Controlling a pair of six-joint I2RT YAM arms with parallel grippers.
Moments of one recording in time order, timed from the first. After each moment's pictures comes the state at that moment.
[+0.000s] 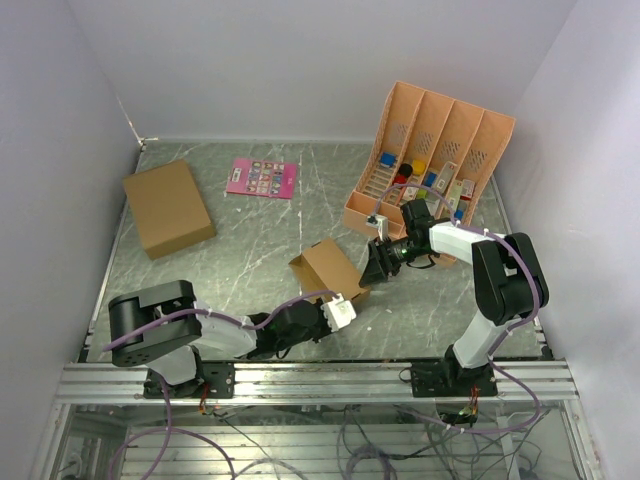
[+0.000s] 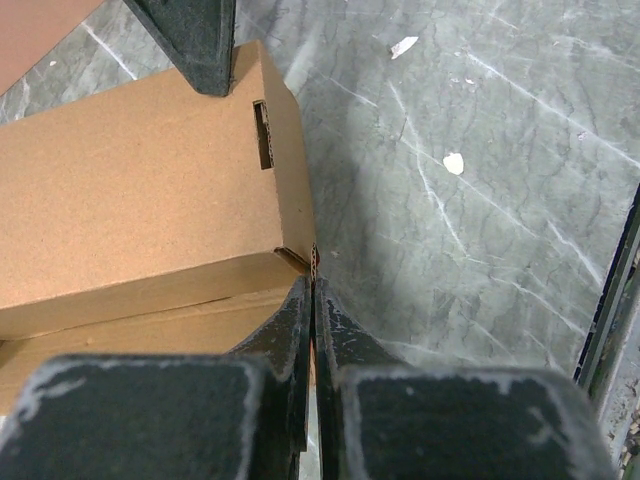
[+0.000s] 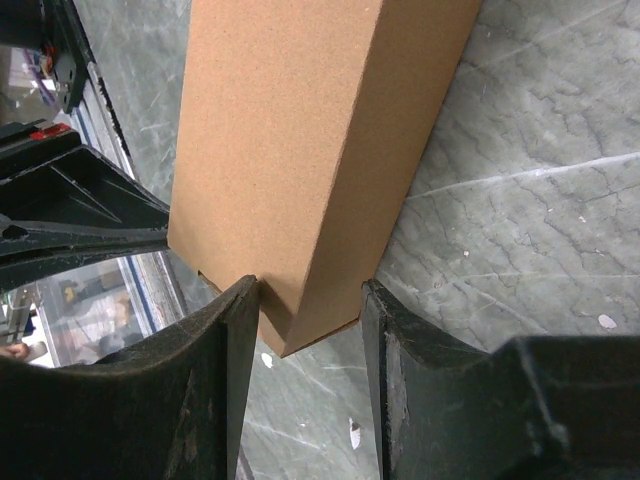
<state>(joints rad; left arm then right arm) -1.27 1.53 0.40 0.73 -0.22 0.17 0.25 1.73 0.92 -0.49 -0.93 -0.32</state>
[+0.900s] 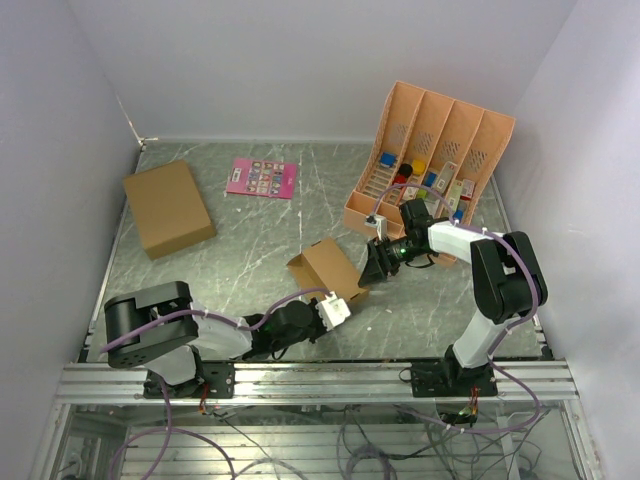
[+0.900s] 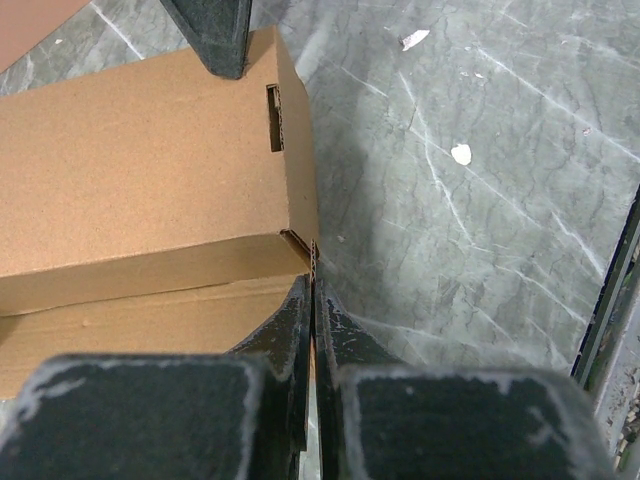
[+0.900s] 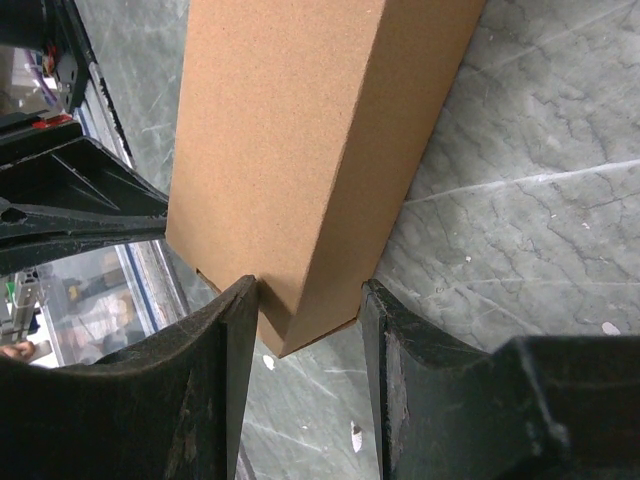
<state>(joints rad) -1.26 1.51 0.36 0.76 -0.22 0.14 0.26 1.74 0.93 -0.49 -0.93 -0.31</state>
